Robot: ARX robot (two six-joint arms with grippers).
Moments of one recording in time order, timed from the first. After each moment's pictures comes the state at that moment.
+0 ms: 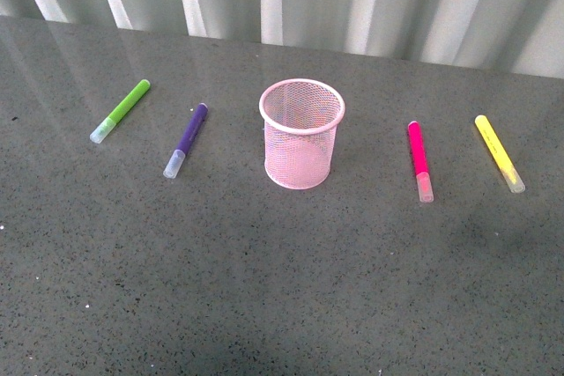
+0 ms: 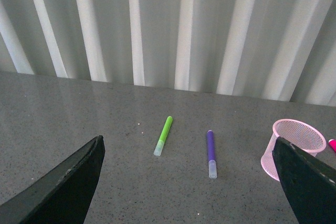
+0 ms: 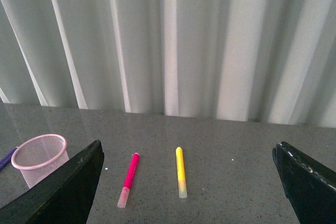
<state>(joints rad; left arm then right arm) 0.00 0.00 0.02 0.00 0.00 0.00 0.00 0.00 0.02 0.00 0.00 0.00</state>
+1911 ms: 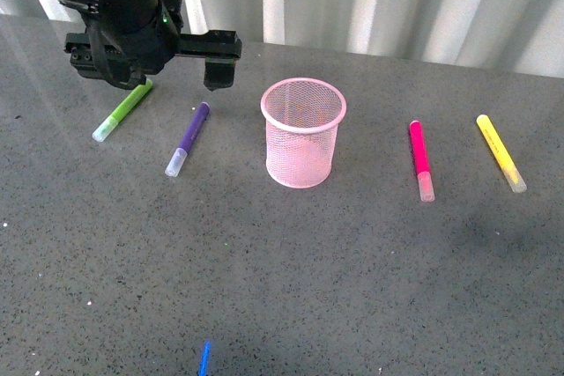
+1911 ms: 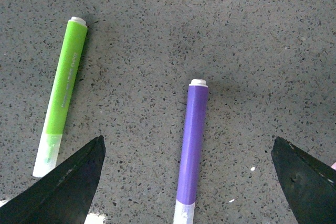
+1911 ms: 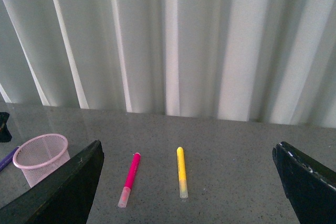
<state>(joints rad) -0.25 2.25 1.54 -0.21 -0.17 -0.13 0.00 0.00 0.02 0.00 0.00 0.00</state>
